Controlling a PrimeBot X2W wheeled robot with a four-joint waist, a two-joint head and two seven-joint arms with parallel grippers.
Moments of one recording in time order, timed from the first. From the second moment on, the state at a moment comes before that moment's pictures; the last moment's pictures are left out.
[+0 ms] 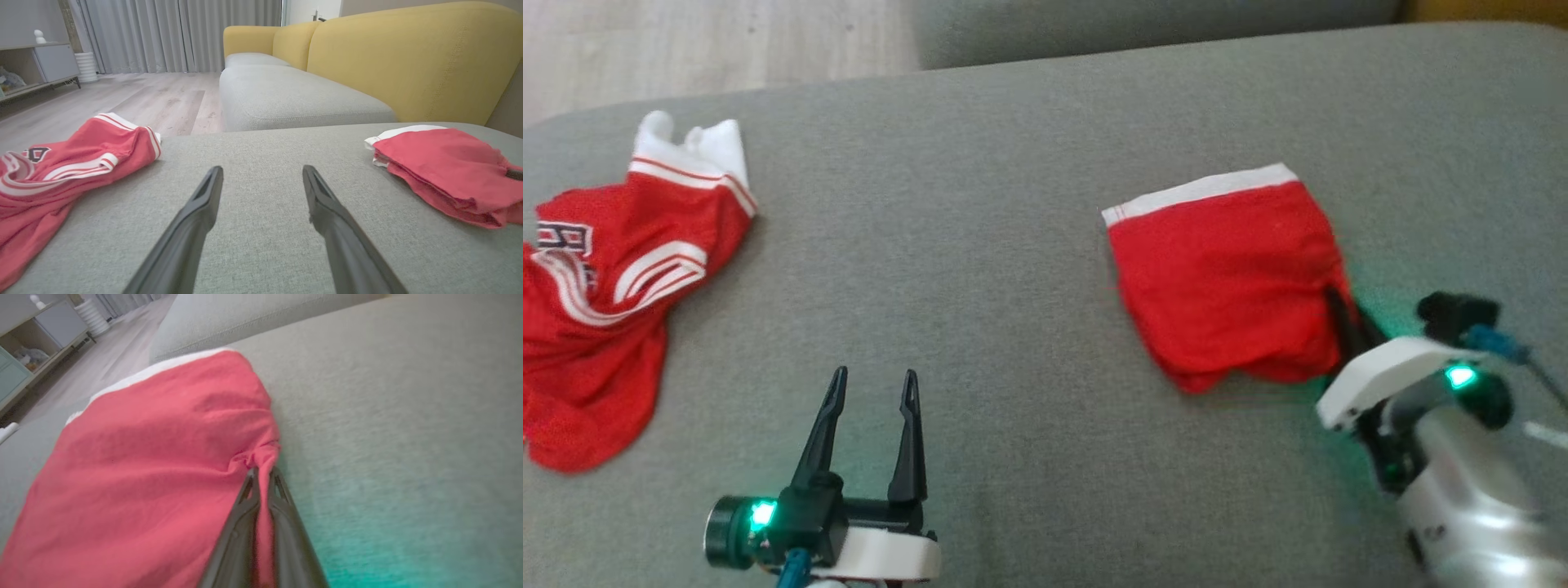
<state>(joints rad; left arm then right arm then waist) 0.02 0.05 -0.27 0.15 -0.12 0.11 -0.26 -0.44 -0.14 0.19 0.86 0.44 0.13 -0.11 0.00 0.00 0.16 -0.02</state>
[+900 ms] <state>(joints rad) -0.21 0.05 -0.28 0.16 -0.05 0.04 -0.26 -0.76 -0.48 -0.14 1.02 0.30 0.13 -0.25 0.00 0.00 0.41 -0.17</state>
